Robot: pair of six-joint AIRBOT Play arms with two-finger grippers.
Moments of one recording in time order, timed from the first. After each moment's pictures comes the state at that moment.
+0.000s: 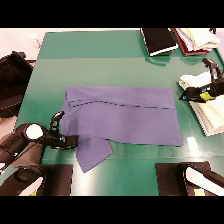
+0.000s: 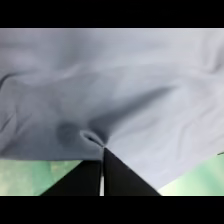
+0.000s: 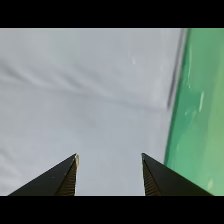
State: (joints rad) left arm -0.33 -0.77 0.41 1.08 -1.09 -1.80; right arm -0.27 -1.12 1.12 -1.25 1.38 1.38
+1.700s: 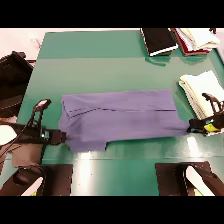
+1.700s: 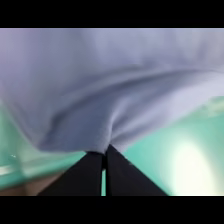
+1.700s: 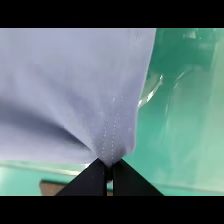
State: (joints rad) left arm -0.33 -0.57 0.66 1.30 -1.31 -1.85; right arm -0.39 -0.87 0.77 -1.34 1.53 1.34
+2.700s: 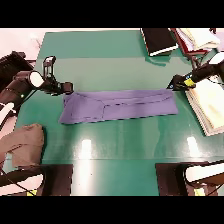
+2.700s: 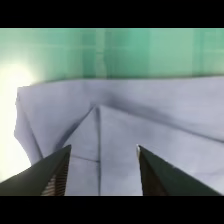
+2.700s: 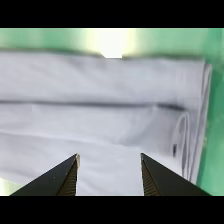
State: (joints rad) left arm -0.15 -1.31 1.13 1.39 -0.84 -1.69; right arm -0.23 -1.61 1.49 -1.10 1.38 1.33
